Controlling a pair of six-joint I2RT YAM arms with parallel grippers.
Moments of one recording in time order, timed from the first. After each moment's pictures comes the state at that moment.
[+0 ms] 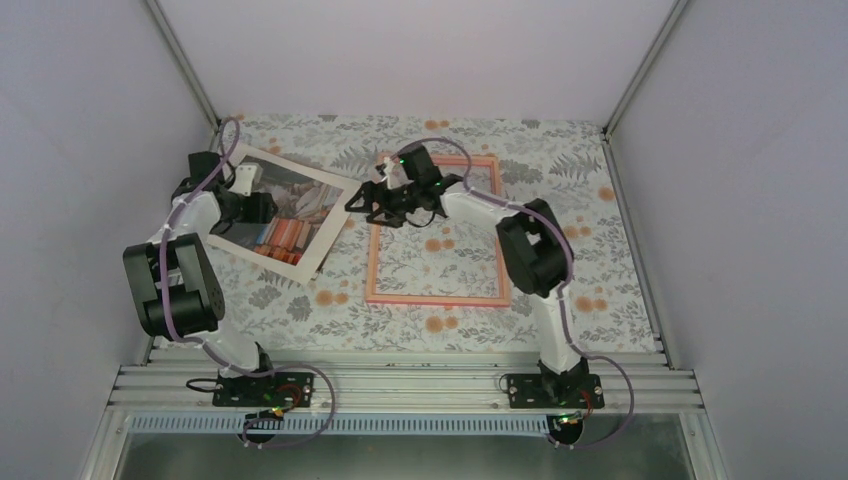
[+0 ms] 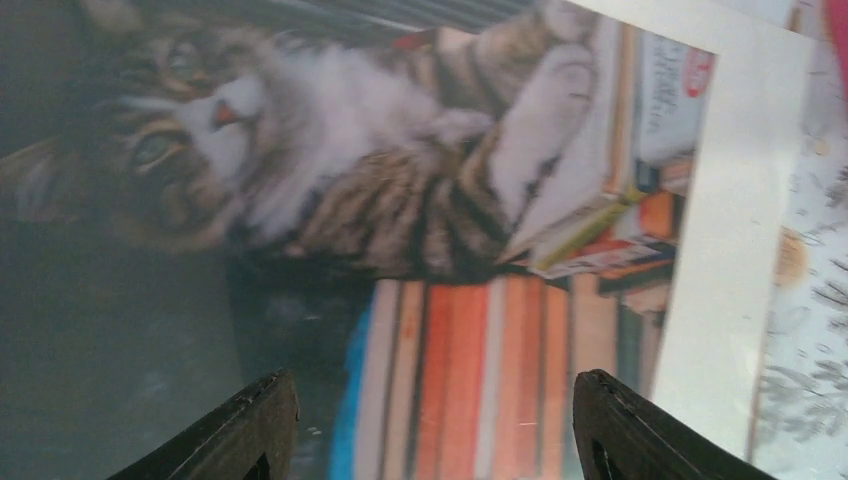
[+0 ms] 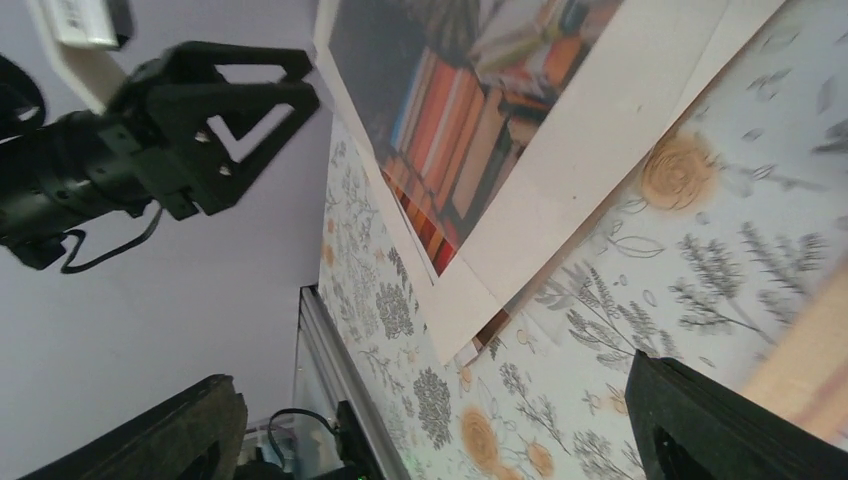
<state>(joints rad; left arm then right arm) 0.25 1.63 1.11 -0.55 0.36 0.25 0.63 2.12 1.59 -0.19 -0.82 0.74</state>
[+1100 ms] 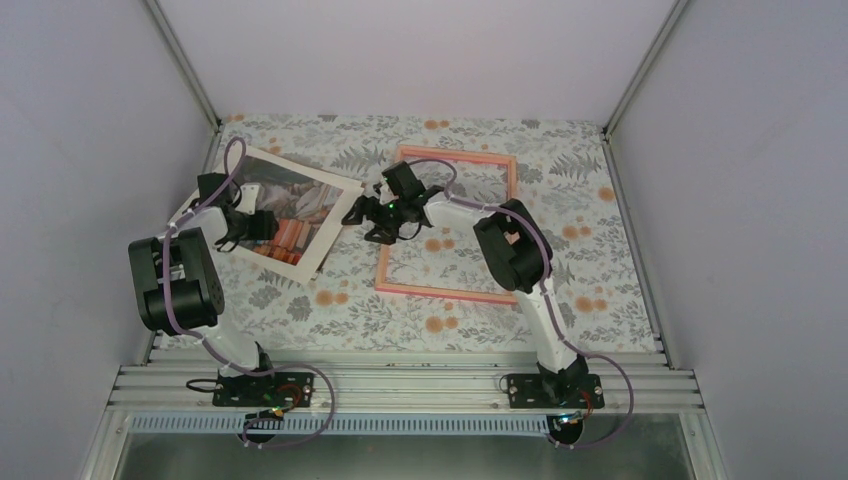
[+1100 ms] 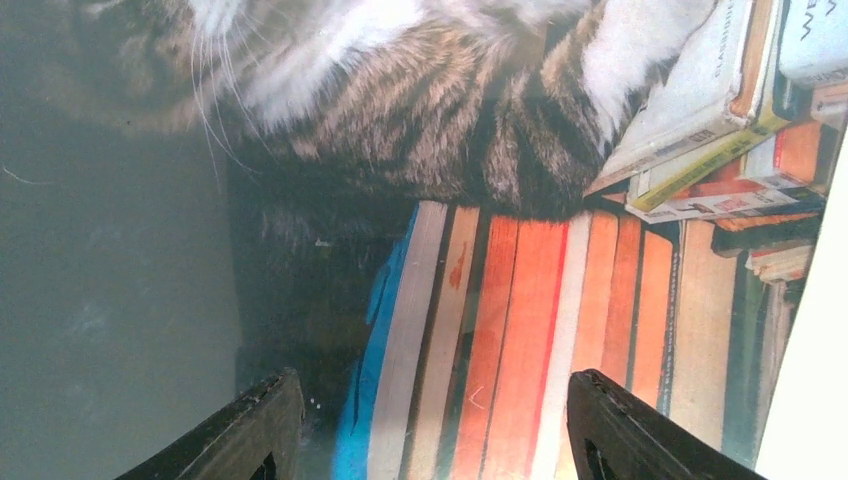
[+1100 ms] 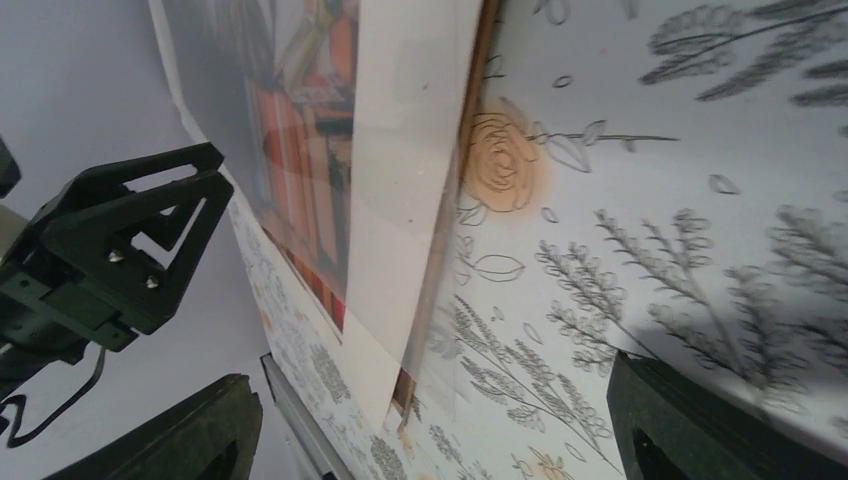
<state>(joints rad) 0.29 1.68 0.95 -0.38 0.30 0.20 0.70 2.31 1.67 -0.22 -0.67 0.99</state>
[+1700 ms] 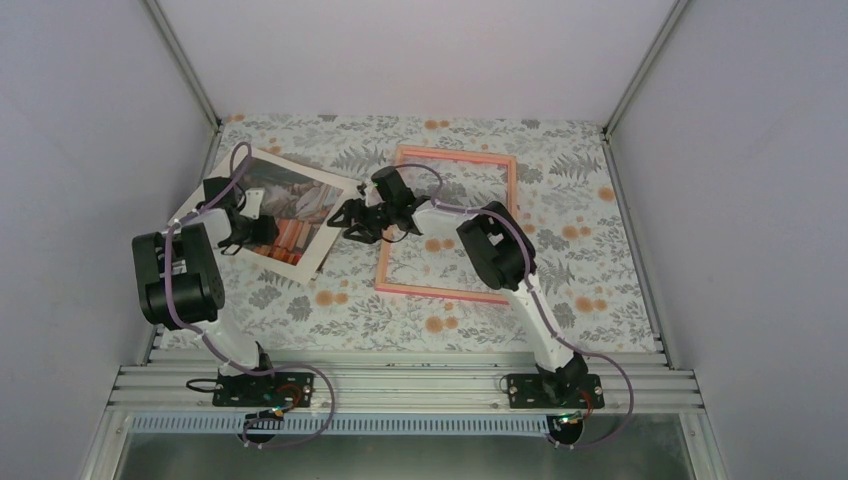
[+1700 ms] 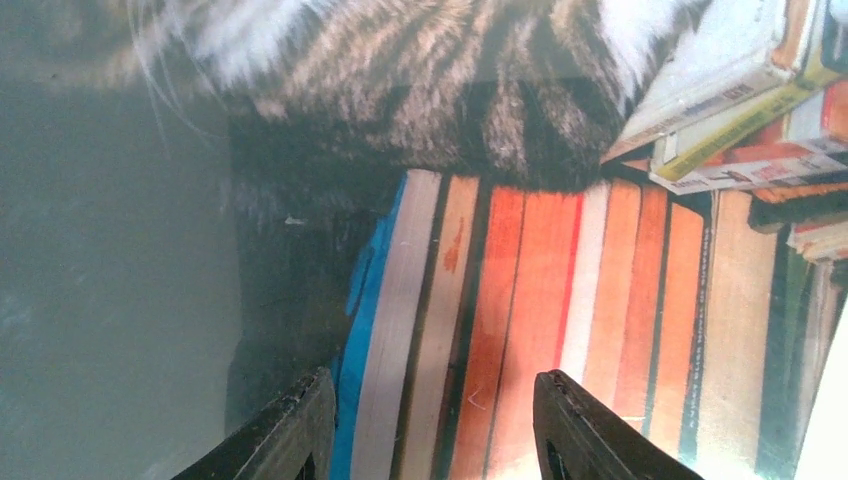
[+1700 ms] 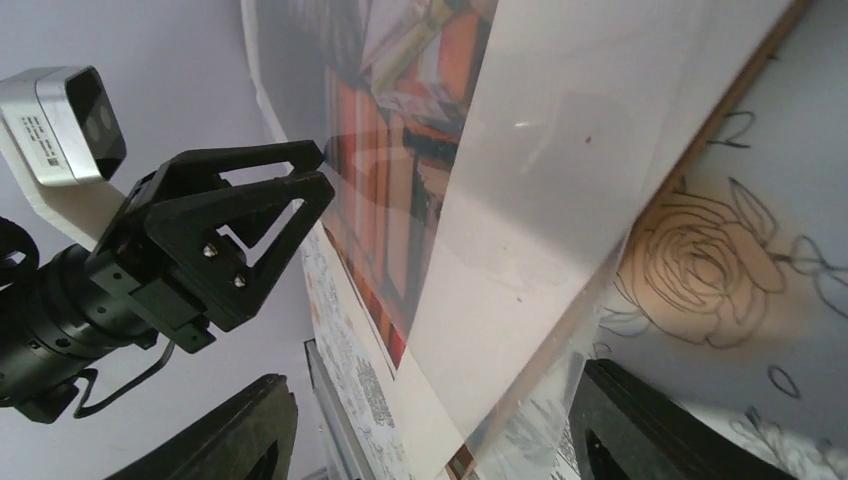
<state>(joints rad) 0.27 1.71 0.93 -0.35 0.29 0.21 0.73 2.43 1.72 0.00 -0.74 1.05</state>
